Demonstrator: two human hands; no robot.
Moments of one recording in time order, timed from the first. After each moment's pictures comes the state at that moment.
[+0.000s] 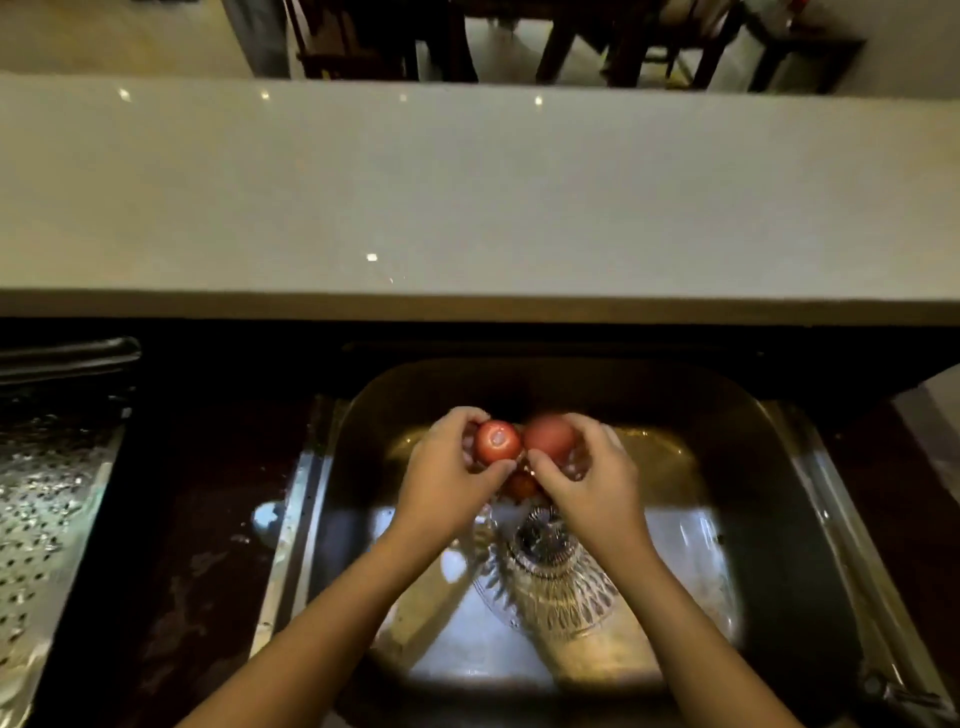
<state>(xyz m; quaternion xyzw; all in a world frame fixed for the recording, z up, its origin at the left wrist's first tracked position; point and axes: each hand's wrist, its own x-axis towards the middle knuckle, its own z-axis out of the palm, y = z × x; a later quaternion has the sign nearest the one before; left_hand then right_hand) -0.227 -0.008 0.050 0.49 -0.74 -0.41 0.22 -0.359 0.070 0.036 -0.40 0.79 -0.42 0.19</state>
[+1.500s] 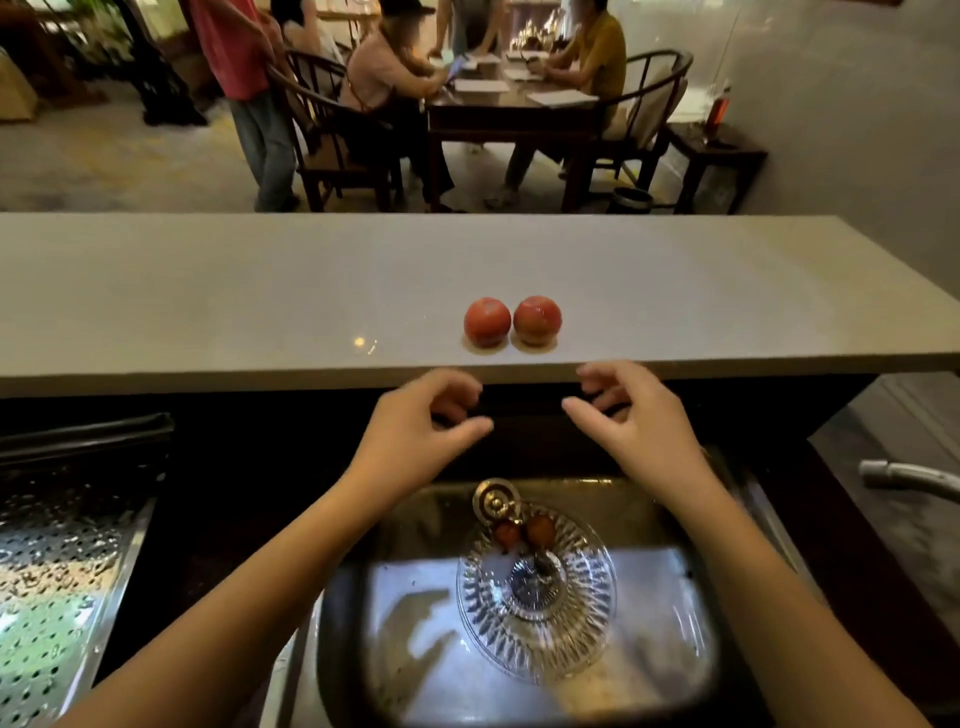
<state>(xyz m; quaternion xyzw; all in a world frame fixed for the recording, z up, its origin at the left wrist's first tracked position) -0.207 -0.030 0.160 0.35 -0.80 -0.39 0.29 -0.401 0.080 0.162 -0.49 0.74 -0.43 0.13</state>
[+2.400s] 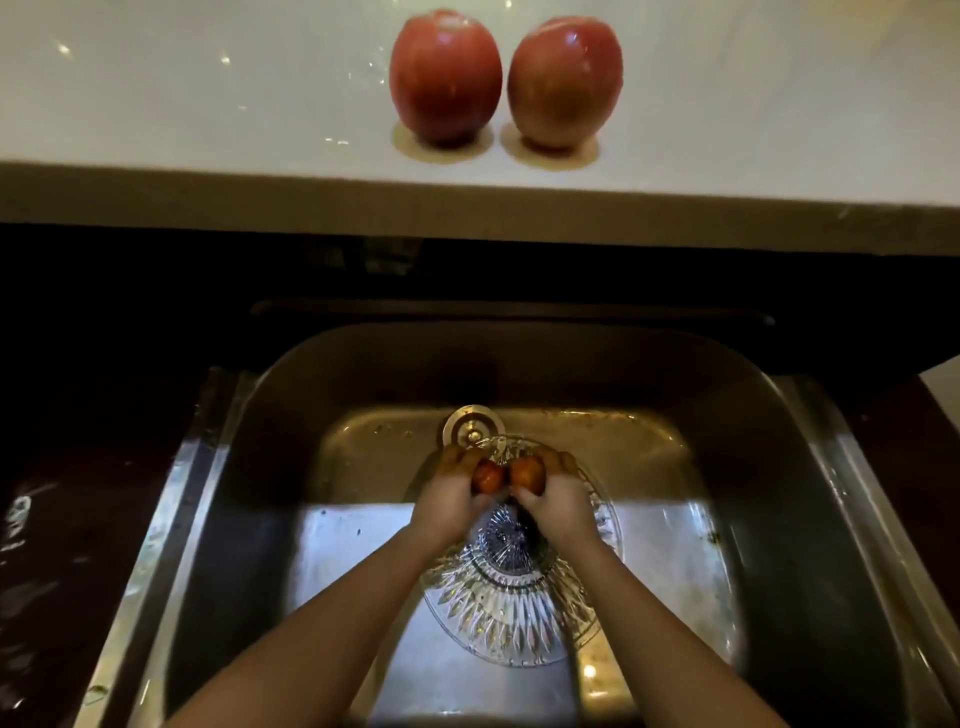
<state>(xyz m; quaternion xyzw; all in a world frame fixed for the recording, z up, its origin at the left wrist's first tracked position) -0.292 -0.022 -0.164 0.46 -0.81 -0.36 0.00 -0.420 0.055 -0.168 -0.38 0.86 -0.17 0.30</state>
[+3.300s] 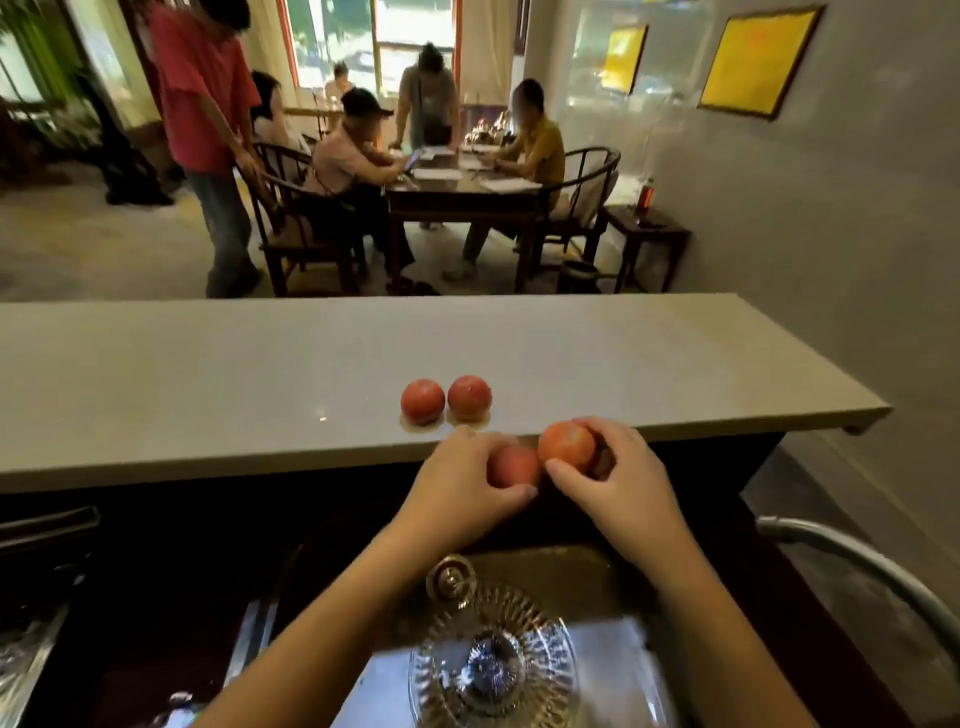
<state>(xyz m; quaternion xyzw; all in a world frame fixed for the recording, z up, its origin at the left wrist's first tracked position) -0.287 0.003 0.199 0.30 -0.89 -0.30 0.19 -0.415 0.109 0.204 -0.43 0.78 -0.45 0.07</state>
